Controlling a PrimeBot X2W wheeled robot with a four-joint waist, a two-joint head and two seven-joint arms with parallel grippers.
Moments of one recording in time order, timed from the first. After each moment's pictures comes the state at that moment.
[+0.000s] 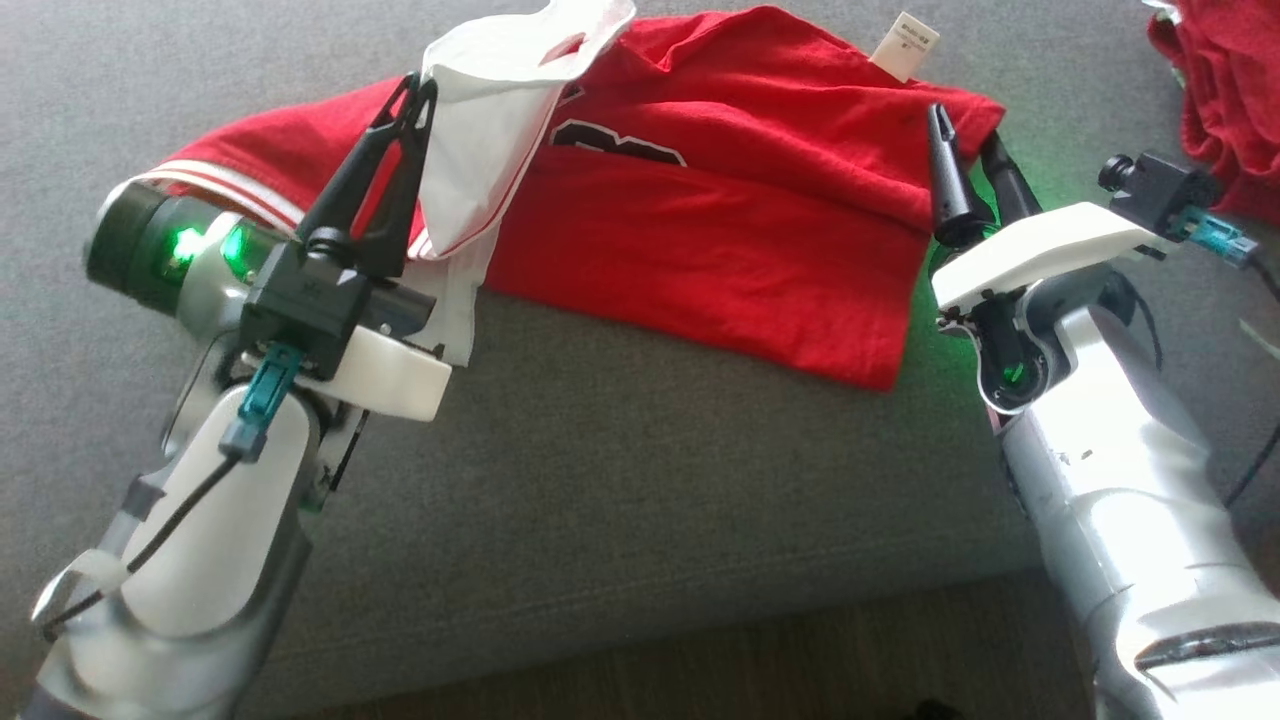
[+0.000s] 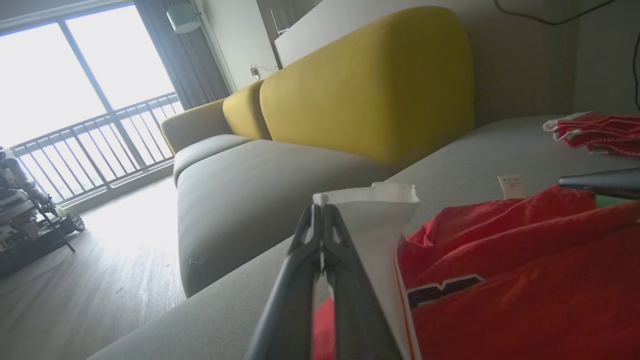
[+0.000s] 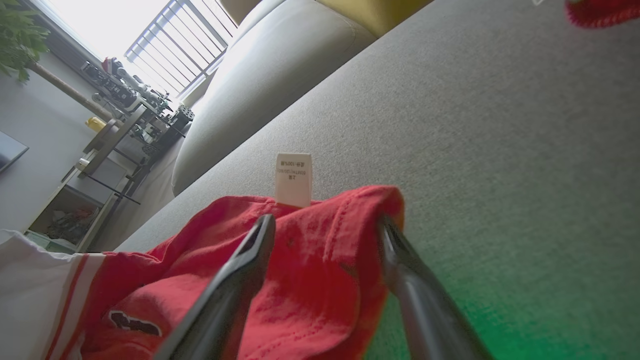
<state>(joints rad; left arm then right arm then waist) -0.52 0.31 -0.45 0.09 -0.01 0.04 -0.26 -0.80 -0.06 0.12 0.94 0.73 0.13 -0.26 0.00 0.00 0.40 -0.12</state>
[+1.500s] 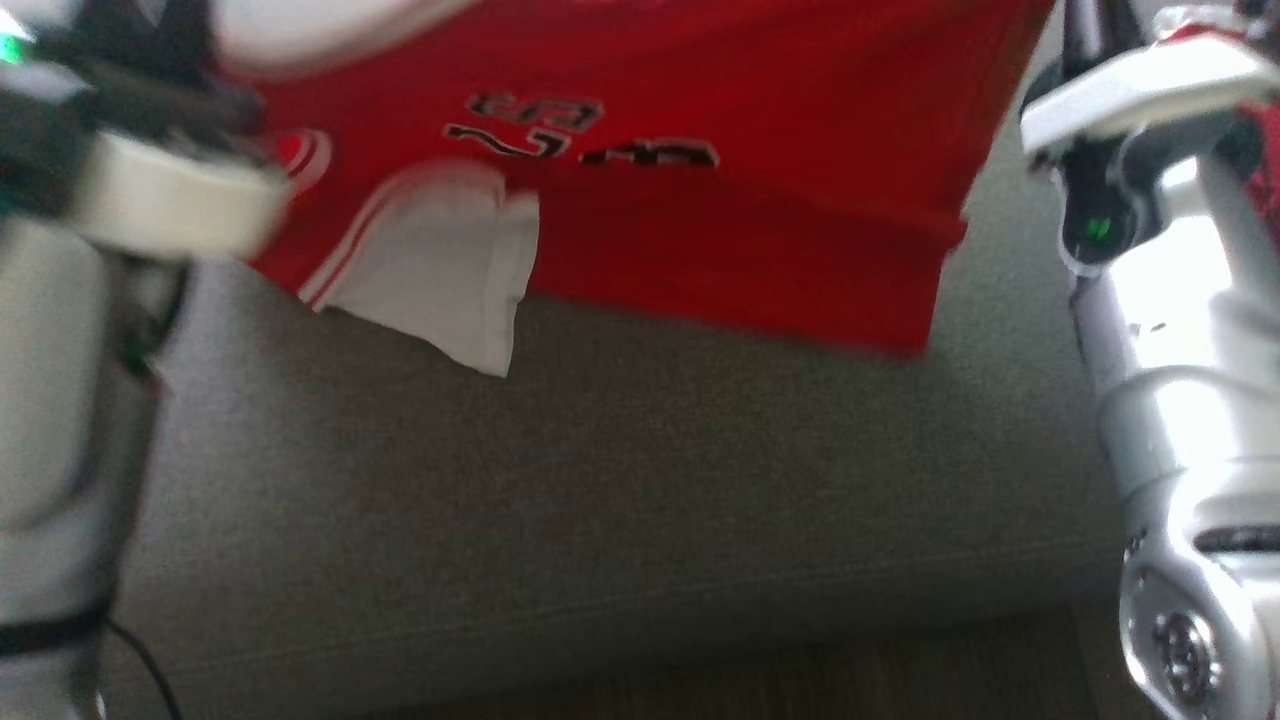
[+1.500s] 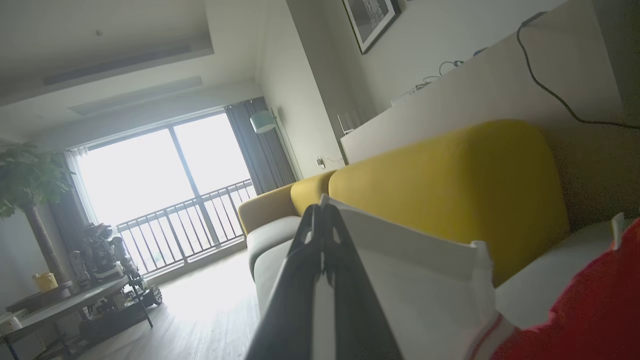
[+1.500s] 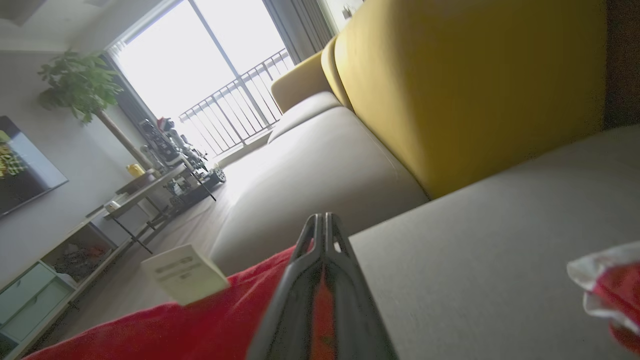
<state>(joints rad) -0.72 0.37 -0.29 0.04 -0.10 -0.03 -0.26 -1.00 -0.06 -0.10 0.94 0.48 0.13 -0.26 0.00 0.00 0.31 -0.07</state>
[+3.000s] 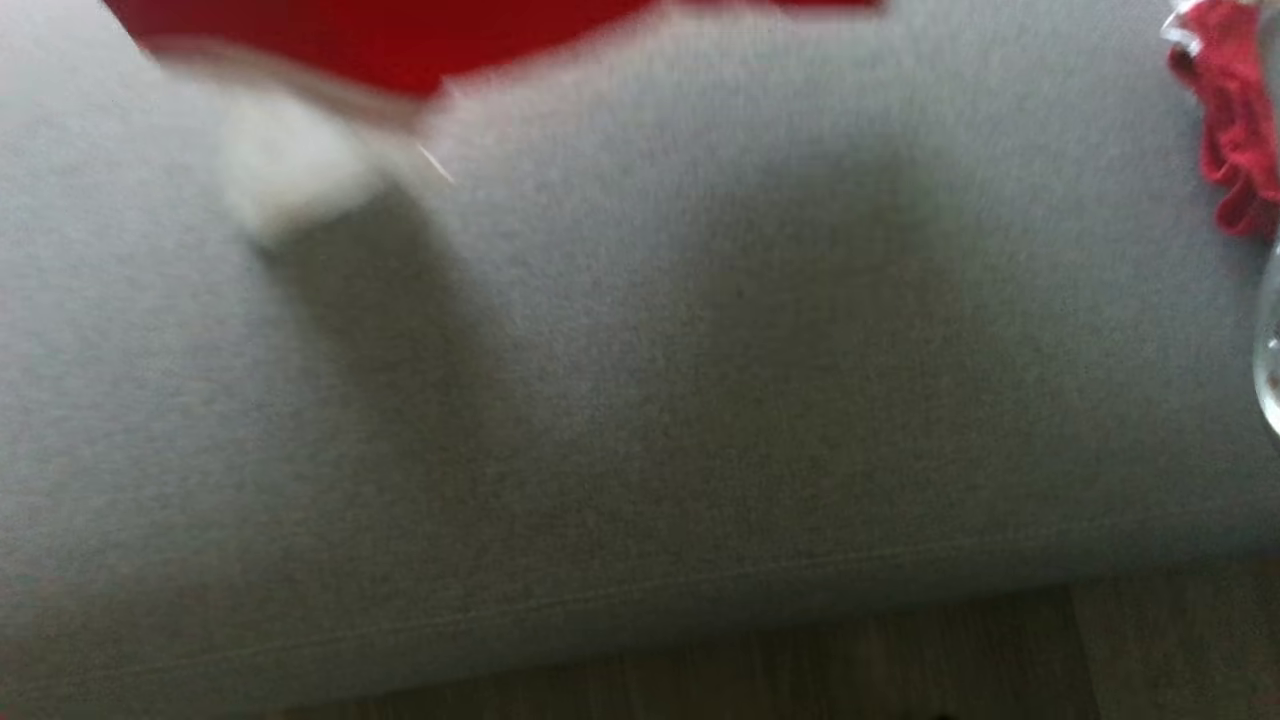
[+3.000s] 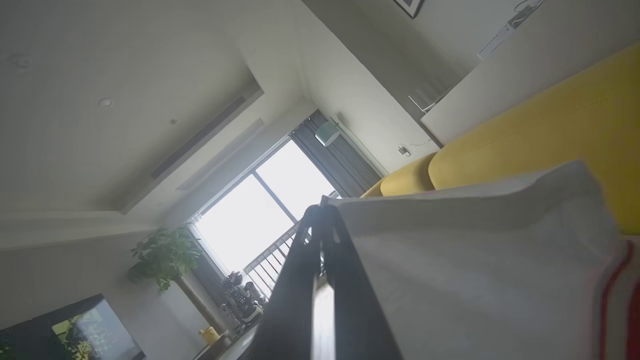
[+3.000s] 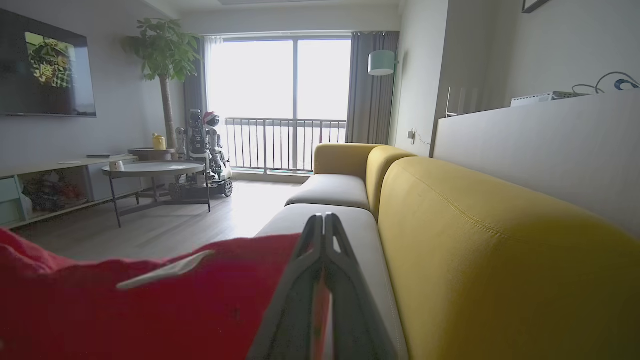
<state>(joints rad) -1.69 0.48 -0.65 0.80 -0.03 -0.07 -0.25 -1.61 -0.07 -0.09 1.13 0.01 0.13 -0.23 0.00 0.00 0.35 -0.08</state>
